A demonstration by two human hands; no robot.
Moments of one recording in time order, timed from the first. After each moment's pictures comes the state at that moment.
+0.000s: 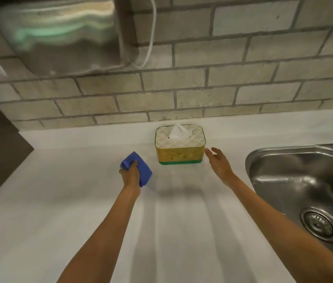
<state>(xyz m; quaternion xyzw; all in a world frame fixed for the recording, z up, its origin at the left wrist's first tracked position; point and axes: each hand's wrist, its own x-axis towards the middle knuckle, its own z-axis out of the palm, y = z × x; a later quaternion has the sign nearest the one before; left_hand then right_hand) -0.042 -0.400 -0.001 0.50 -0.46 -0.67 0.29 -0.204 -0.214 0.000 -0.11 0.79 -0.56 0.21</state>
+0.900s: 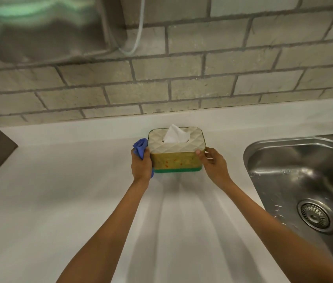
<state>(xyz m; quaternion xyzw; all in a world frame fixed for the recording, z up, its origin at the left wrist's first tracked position) -0.079 -0.374 0.000 0.43 -0.63 -0.58 0.30 -0.189 -0.214 -0.019 -0.16 0.79 -0.57 0.13</state>
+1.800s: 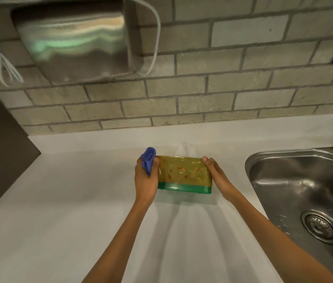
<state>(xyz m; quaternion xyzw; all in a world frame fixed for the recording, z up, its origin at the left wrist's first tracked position) -0.017 -0.338 0.033 0.35 -0.71 -0.52 0.34 -0.157 -0.191 0.008 -0.16 0.72 -0.60 0.31</state>
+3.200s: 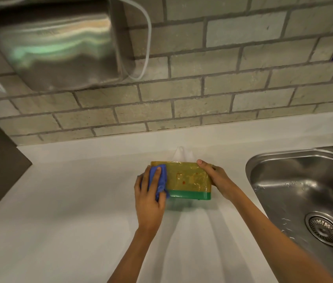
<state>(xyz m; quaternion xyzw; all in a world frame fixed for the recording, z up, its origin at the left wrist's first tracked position) -0.010 -0.330 -0.007 0.24 -0.88 -0.23 0.36 -0.184 -0.206 0.007 -0.14 0.71 -0.61 0.32</state>
